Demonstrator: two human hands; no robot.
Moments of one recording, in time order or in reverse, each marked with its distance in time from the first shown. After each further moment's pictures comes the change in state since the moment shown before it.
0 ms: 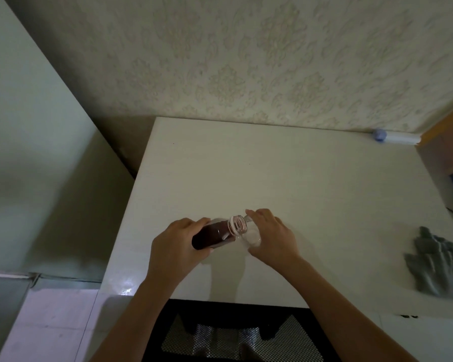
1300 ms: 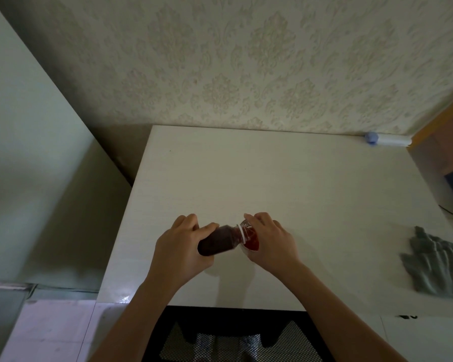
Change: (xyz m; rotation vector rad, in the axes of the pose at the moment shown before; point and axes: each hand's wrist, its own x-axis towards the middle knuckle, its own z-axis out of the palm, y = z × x) left_hand 0.009 0.022 -0.017 0.075 -0.127 0.120; right_hand -0.006 -0.004 -0.005 -0.061 0.065 0.004
